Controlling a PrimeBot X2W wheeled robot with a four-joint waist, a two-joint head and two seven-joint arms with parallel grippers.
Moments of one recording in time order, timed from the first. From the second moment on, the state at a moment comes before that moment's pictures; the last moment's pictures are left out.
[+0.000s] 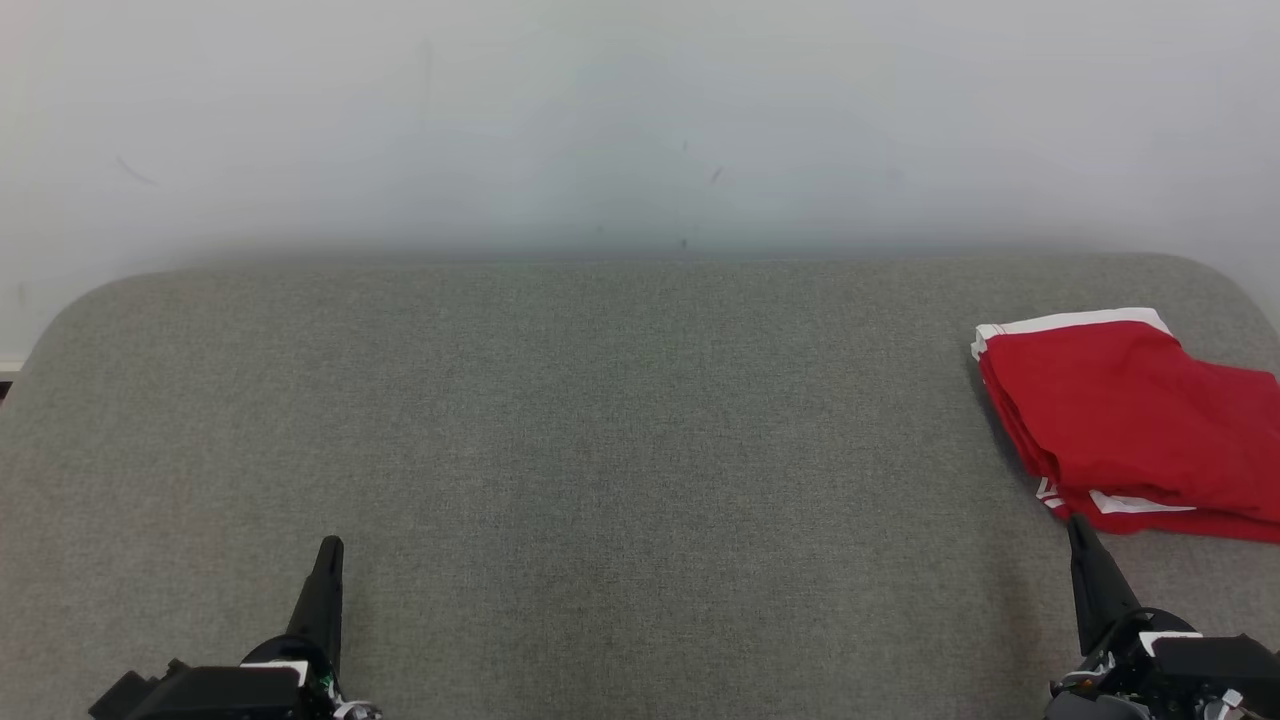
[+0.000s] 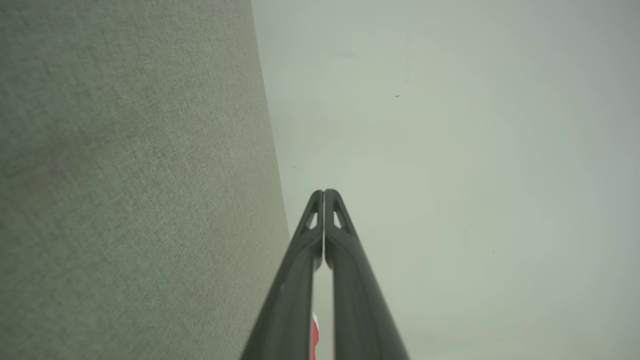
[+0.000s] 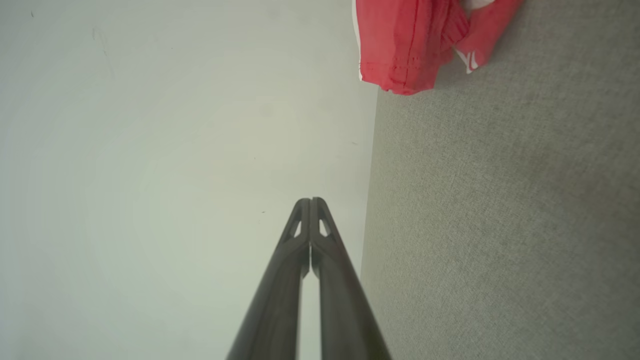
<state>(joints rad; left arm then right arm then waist) -0.12 0.05 0.03 0.26 -1.62 -0.13 0.06 -0.07 -0.05 -0.20 0.21 1.61 0.13 0.16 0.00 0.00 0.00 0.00</state>
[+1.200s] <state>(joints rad) -0.12 0.05 0.03 0.26 -1.62 -0.13 0.06 -0.07 -0.05 -0.20 0.21 1.61 0.13 0.16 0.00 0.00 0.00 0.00</state>
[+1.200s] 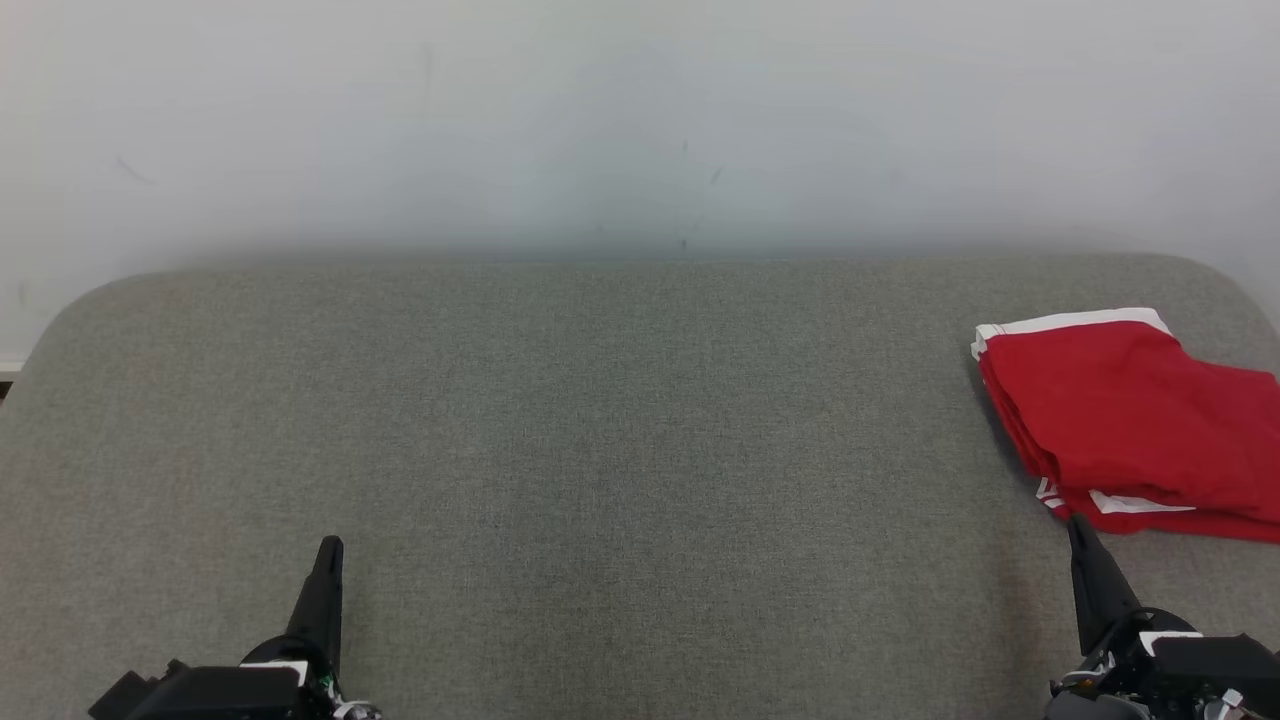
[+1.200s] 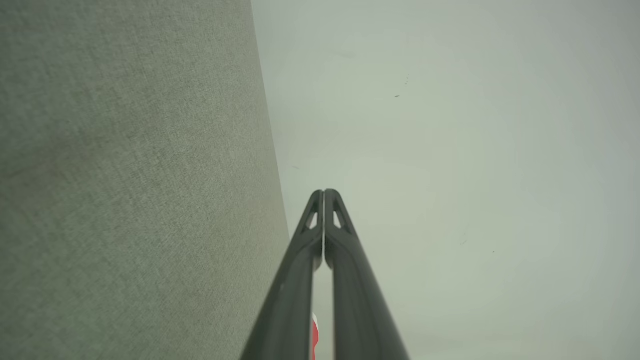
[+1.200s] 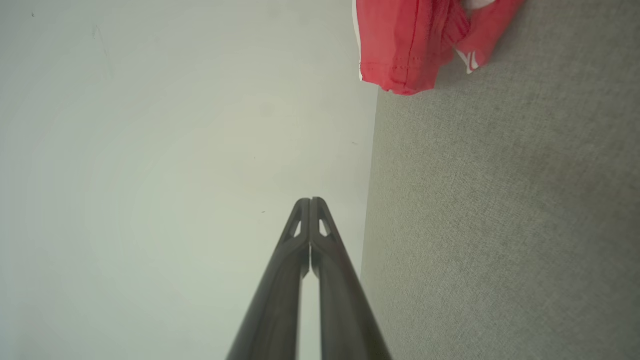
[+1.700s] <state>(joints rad) -0.12 0.05 0.03 0.26 -1.62 -0.13 0.06 -0.07 -0.05 -0.20 0.21 1.61 0.13 0.16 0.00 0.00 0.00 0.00</state>
